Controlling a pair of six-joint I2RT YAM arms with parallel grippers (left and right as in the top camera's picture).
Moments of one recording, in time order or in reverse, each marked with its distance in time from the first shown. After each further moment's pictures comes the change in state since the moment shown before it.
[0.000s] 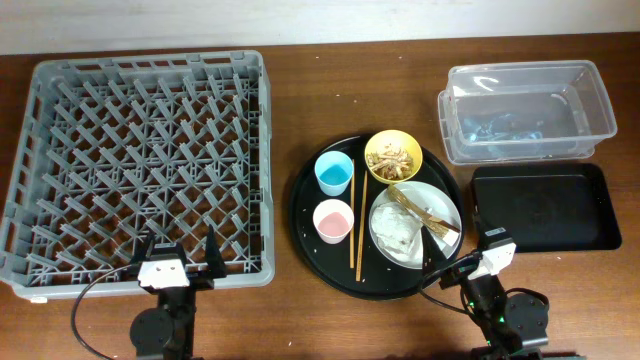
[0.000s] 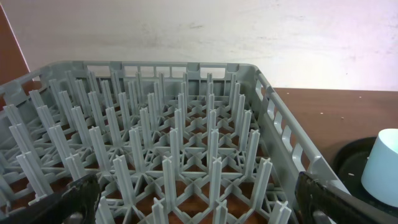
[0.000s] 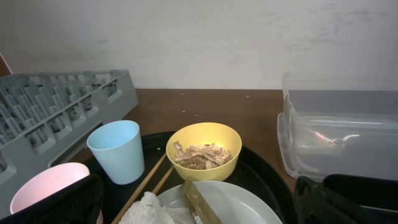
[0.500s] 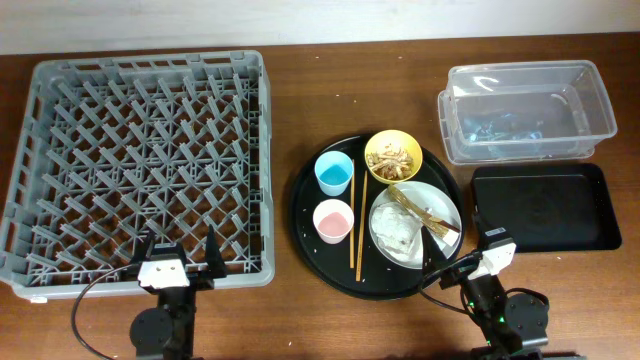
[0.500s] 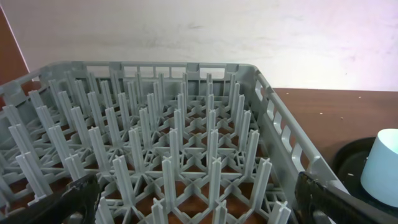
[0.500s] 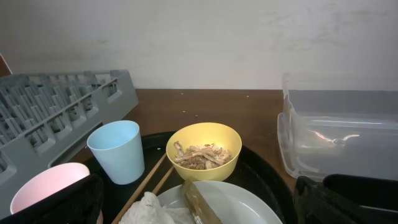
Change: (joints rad) left arm 0.000 0.000 0.000 0.003 0.005 0.000; right arm 0.000 0.000 0.000 0.001 0.000 0.000
